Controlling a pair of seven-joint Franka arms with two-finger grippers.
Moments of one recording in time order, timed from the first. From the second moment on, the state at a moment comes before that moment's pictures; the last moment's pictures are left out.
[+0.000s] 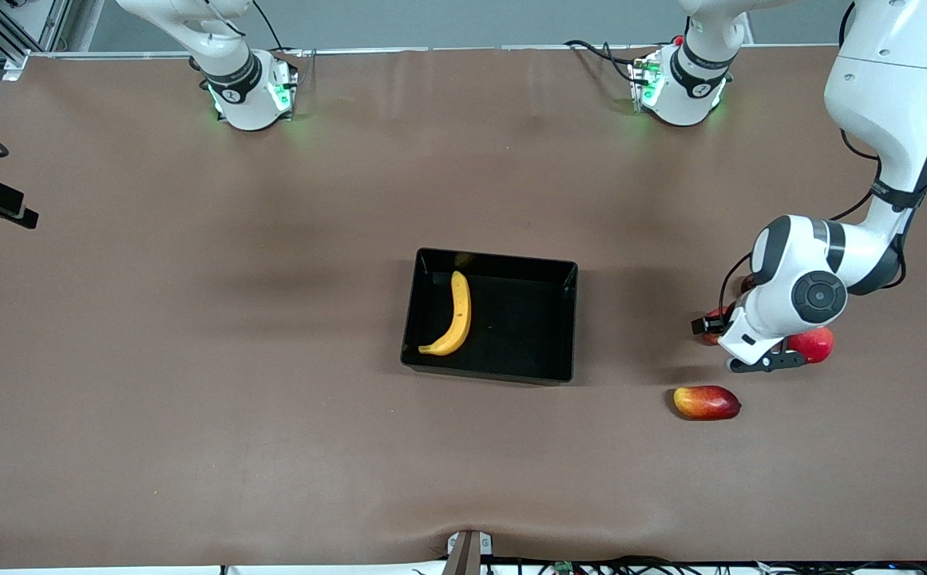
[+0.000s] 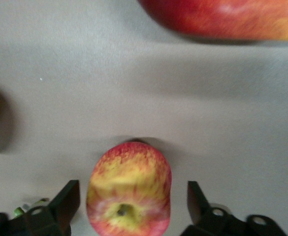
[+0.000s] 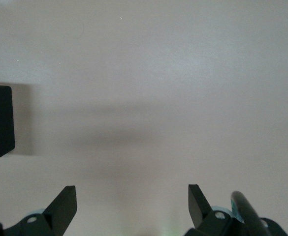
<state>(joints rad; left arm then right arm) 0.18 0.53 -0.26 -1.90 0.28 2.27 -0.33 -0.05 0.13 -0.07 -1.33 0.06 1.40 -0.08</state>
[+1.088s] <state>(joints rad) -0.21 0.67 -0.55 -1.51 0.28 2.13 -0.71 -0.07 0.18 -0.08 -1.33 0.06 1.41 -0.08</state>
